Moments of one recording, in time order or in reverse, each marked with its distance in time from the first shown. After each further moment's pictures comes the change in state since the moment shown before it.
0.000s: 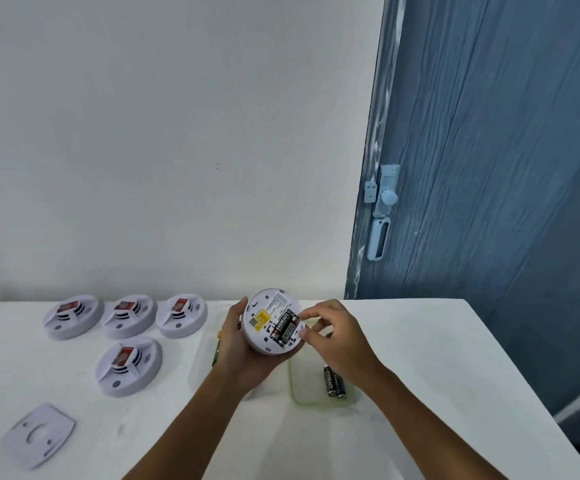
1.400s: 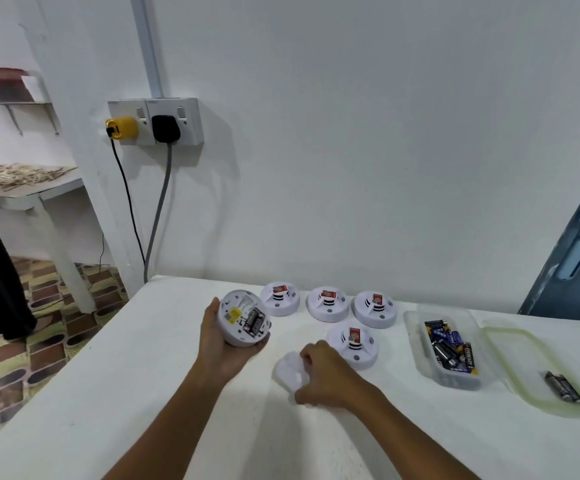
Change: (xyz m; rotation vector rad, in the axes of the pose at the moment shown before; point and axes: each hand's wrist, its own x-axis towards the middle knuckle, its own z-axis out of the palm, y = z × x) left_hand -0.180 0.296 -0.252 0.014 0.133 0.281; right_hand -0.025 -0.151 0.360 -0.524 -0.462 0.027
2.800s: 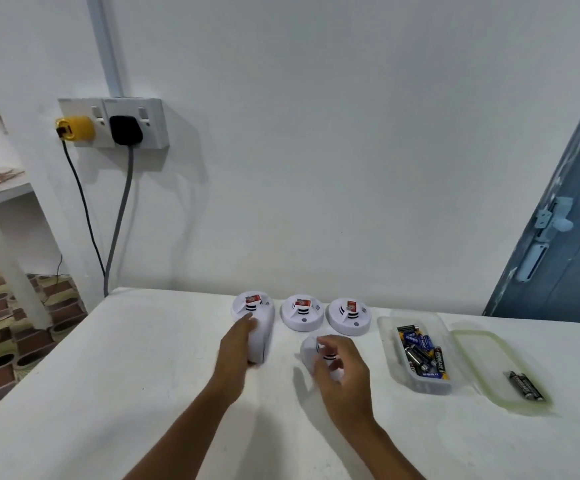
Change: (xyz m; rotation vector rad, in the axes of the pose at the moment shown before) left_hand 0.026 -0.053 0.022 0.664 0.084 0.214; right_hand -0.027 0.024 -0.002 0.514 0.863 -0.168
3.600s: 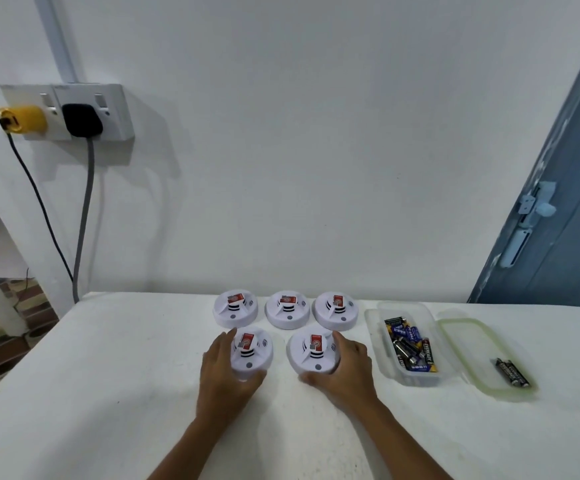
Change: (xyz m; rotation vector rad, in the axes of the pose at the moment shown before) left_hand 0.017 -0.063 -0.020 0.893 0.120 0.652; right_hand 0.027 0.079 -0.014 -0.372 -0.235 0.313
